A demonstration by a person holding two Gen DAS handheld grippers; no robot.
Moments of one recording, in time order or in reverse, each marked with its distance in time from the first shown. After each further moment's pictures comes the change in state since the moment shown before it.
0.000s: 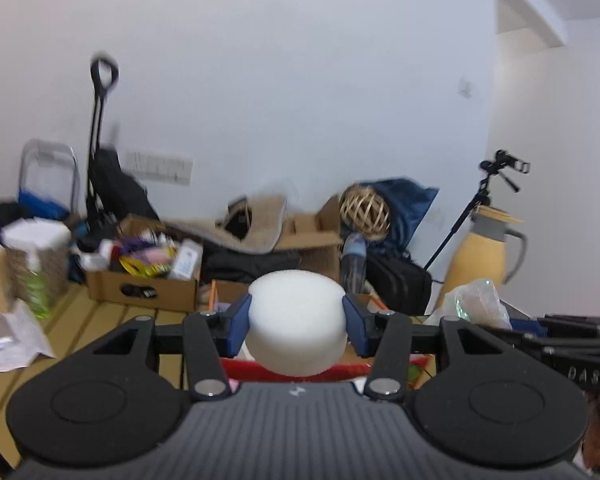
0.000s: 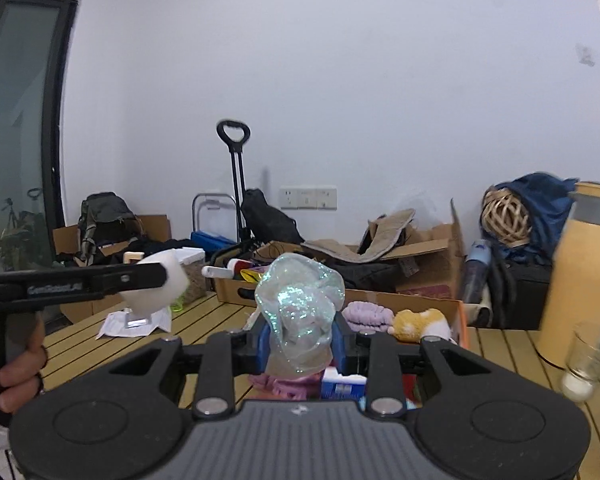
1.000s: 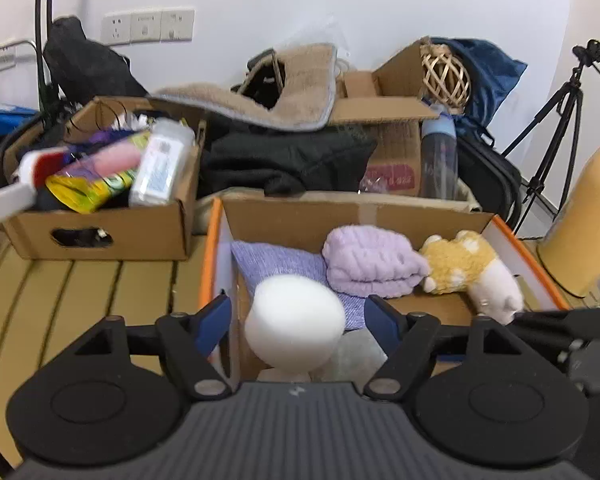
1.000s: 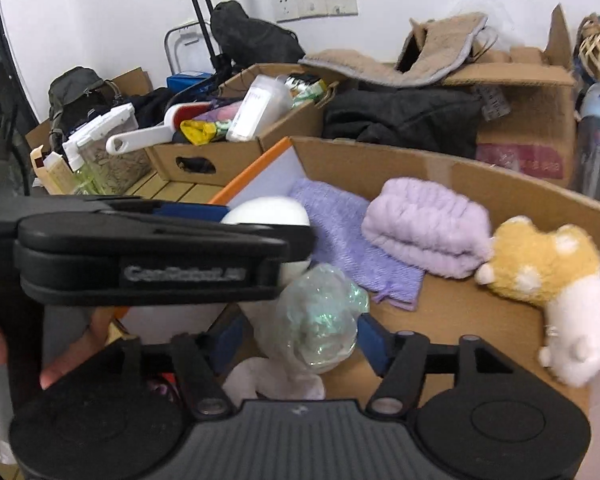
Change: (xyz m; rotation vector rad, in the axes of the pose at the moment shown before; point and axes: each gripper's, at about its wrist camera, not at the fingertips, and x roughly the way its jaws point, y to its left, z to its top) left arm 0.267 0.059 -0.006 0.026 0.401 0.102; right arm 0.313 -0.054 -0.009 0.070 0.536 0.093
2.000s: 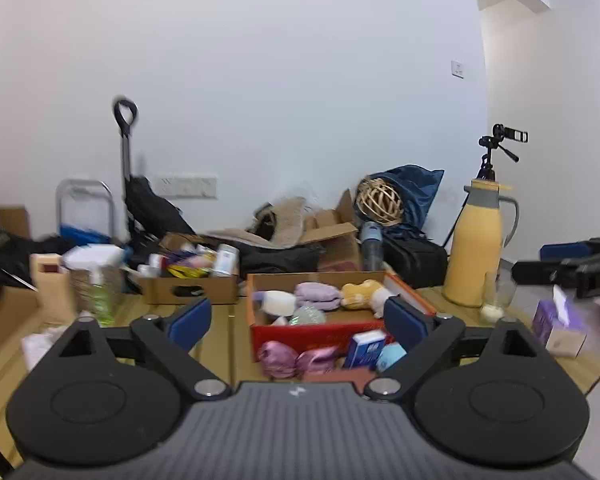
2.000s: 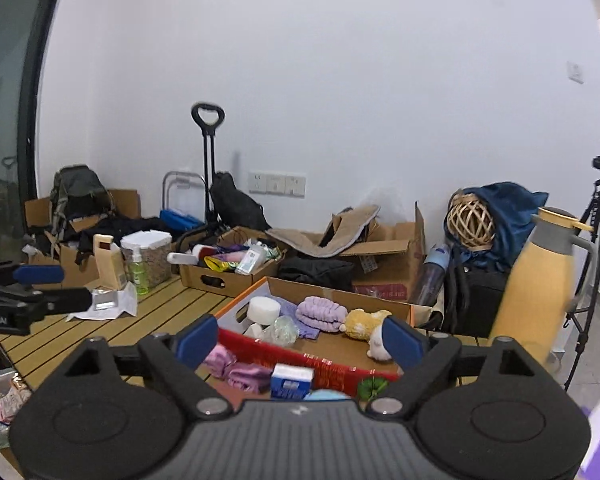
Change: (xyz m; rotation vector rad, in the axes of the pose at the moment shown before) left arm -0.370 -0.065 -0.198 0.124 -0.471 0.071; right arm -0.347 0.090 -0.189 -0.076 -0.517 -0.215
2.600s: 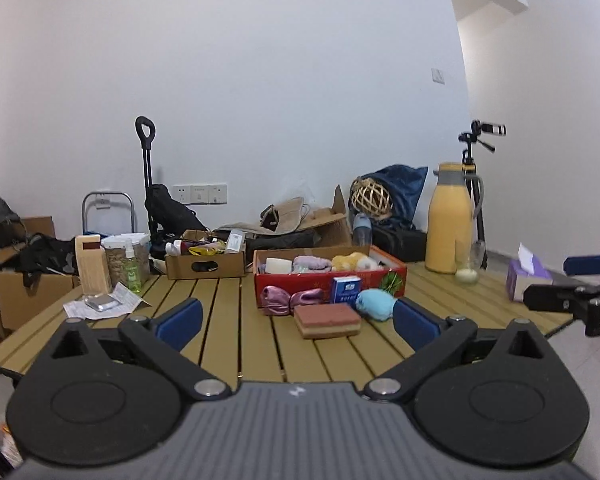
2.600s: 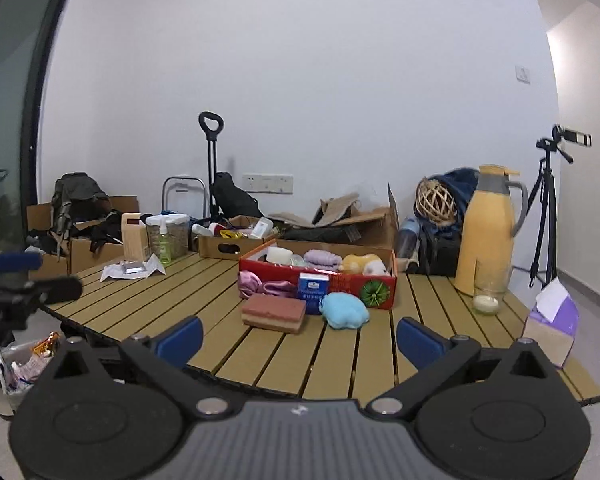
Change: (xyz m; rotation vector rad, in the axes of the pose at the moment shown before) left arm -0.132 -0.032 -0.089 0.005 -0.049 0.009; right arm -0.152 0.076 -0.139 0.007 -0.070 -0.094
